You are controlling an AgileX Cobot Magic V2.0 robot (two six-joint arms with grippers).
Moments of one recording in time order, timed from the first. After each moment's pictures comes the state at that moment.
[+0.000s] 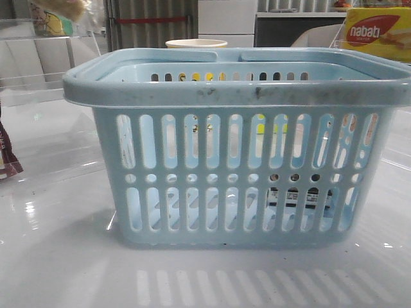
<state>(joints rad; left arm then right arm) -0.25 1.49 -1.47 -0.18 0.65 0.12 0.54 0.76 -0.88 0.00 0.80 0.06</state>
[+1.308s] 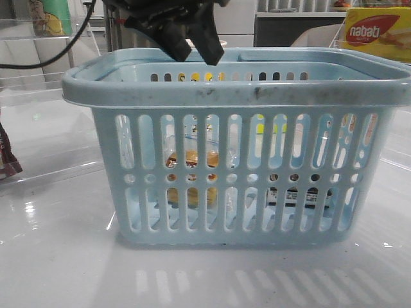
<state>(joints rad) -0.64 1.70 -1.47 -0.17 0.69 0.22 0.54 0.76 -0.88 0.00 0.80 0.06</state>
